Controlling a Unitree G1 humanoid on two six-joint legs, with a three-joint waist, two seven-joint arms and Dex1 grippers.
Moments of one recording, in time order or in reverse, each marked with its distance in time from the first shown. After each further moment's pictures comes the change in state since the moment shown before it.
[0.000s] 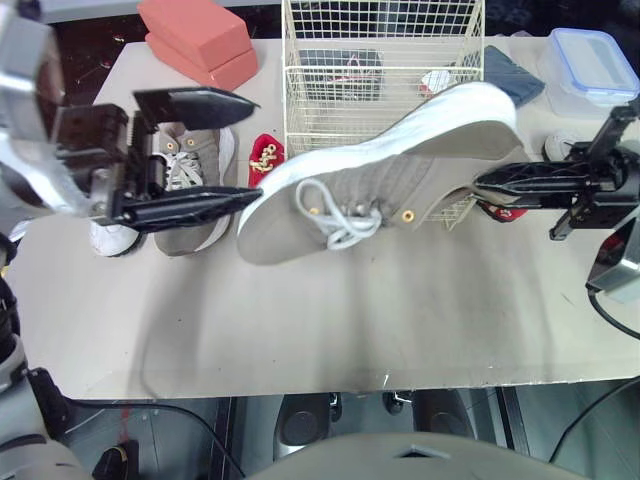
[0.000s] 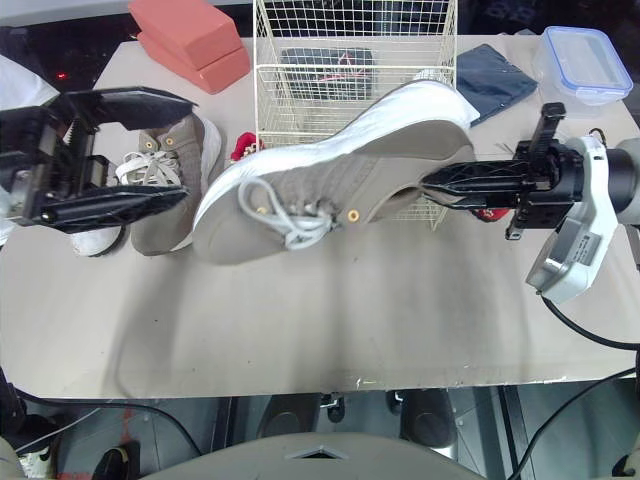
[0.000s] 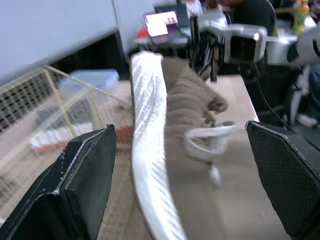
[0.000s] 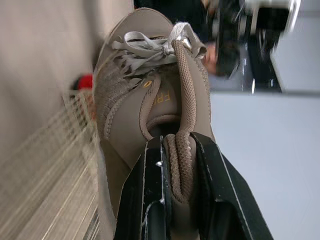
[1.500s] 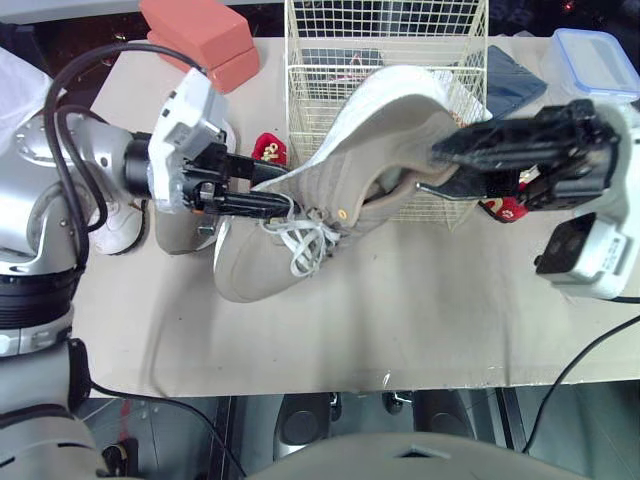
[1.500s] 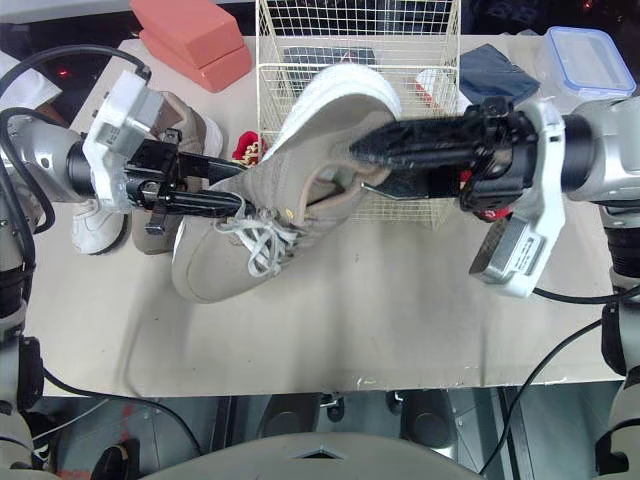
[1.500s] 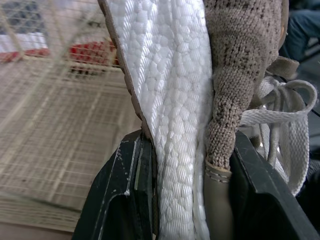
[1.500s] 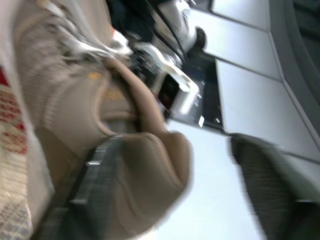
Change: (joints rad) left arm -0.184 -0.073 -0.317 0.151 0.309 0.078 -0.140; right arm -0.178 0.113 -0.033 -0.056 -0.294 0.014 -0.282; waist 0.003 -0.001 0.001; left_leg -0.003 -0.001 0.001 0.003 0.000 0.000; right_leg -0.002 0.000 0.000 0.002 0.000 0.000
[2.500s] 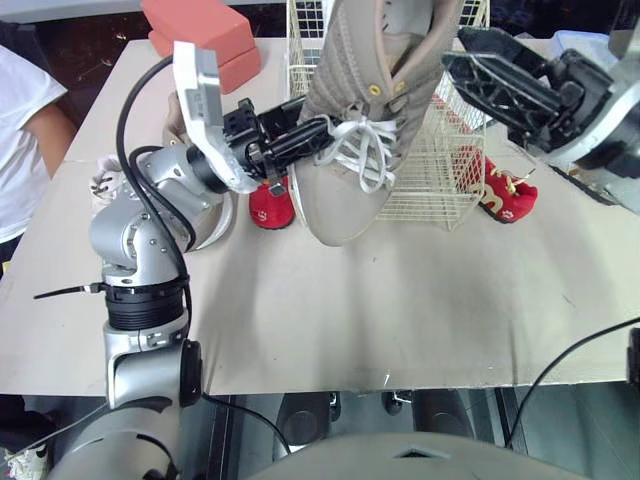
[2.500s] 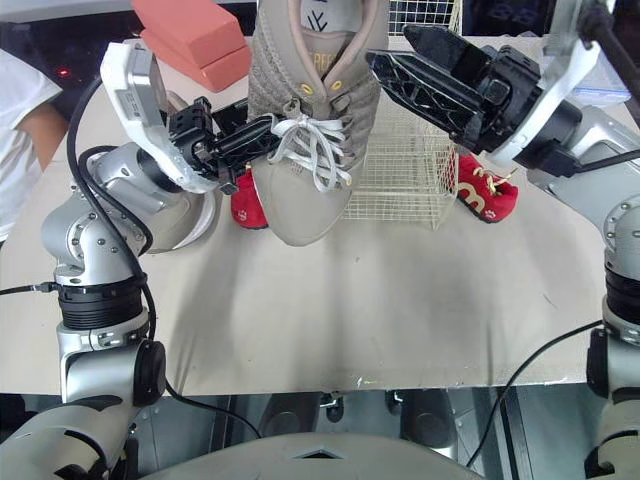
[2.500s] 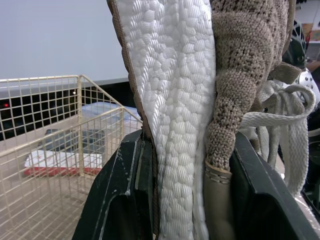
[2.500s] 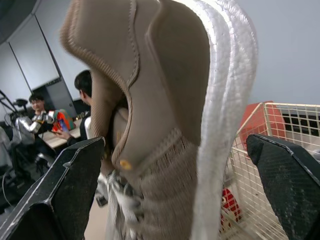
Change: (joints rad) left arm 0.050 -0.490 0.118 0.017 -0.058 -0.182 0.358; right arm 0.155 0.141 -0.182 -0.331 1.438 1.848 -0.468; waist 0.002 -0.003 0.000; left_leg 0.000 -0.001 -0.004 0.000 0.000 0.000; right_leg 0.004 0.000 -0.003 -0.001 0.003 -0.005
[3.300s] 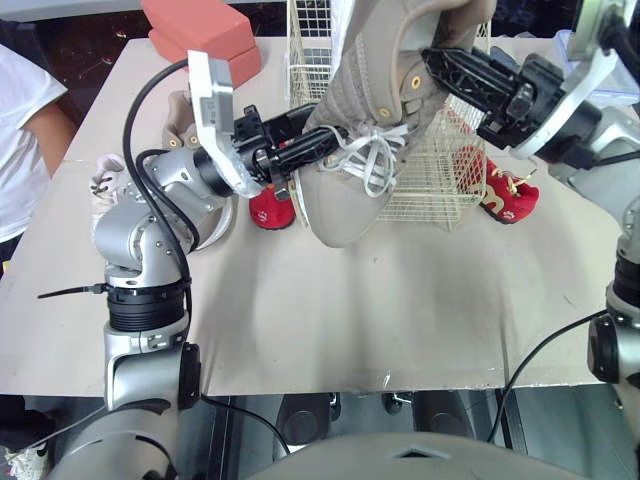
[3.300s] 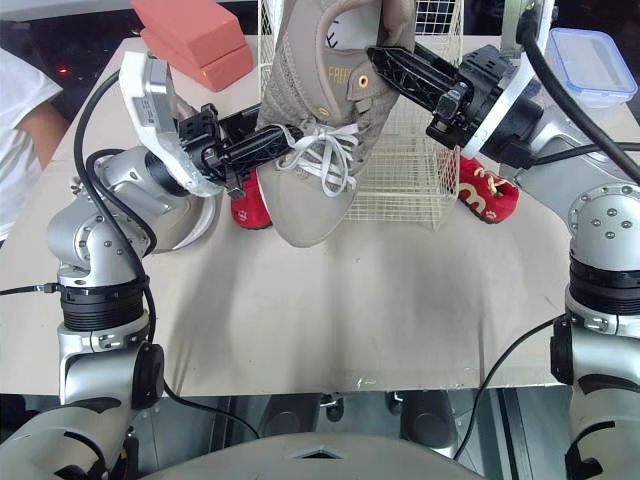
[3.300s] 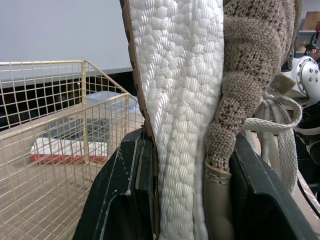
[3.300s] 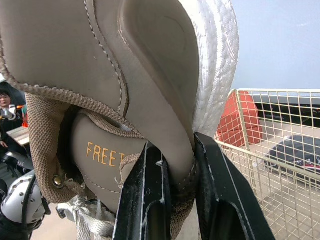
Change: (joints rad) left arm 0.011 0.016 -0.017 0.000 0.022 0.008 0.011; right arm -0.042 0.128 -0.013 0.033 -0.215 0.079 -0.020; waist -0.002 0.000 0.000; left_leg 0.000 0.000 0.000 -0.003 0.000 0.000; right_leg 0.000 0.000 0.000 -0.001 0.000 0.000
